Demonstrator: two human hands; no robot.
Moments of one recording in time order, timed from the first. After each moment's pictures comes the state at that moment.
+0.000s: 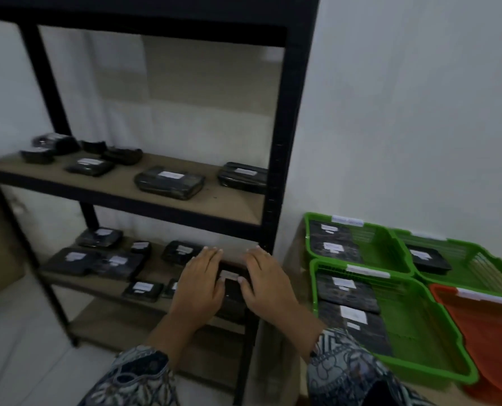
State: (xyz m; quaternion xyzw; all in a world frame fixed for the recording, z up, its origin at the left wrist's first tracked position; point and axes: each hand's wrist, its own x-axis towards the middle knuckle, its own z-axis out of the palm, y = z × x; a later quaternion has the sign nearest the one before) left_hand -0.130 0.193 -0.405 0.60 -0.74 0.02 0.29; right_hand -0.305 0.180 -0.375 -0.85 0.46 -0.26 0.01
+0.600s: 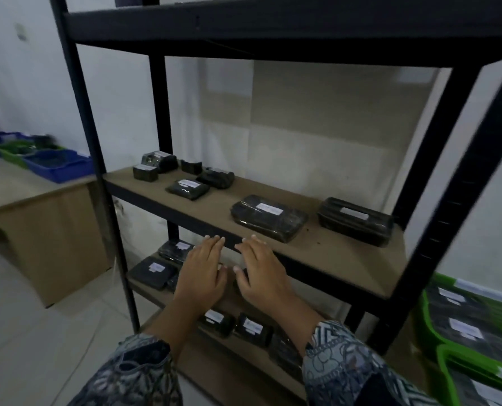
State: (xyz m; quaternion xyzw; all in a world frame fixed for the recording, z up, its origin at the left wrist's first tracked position) left_hand 0.071 0.121 -0.372 0.70 -0.65 0.08 0.30; right_hand -0.082 0.070 -0.347 -0.91 0.34 -0.26 0.05
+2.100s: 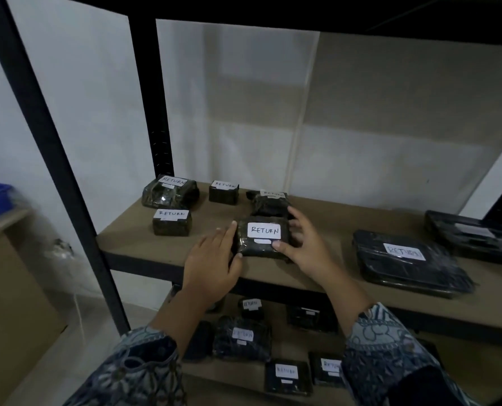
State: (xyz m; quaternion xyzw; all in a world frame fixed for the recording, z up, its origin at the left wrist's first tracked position) left_hand 0.375 -0.064 -0.349 0.59 -0.75 0.05 0.28; right_hand 0.168 -0.093 -0.321 -0.65 0.53 -0.42 0.35
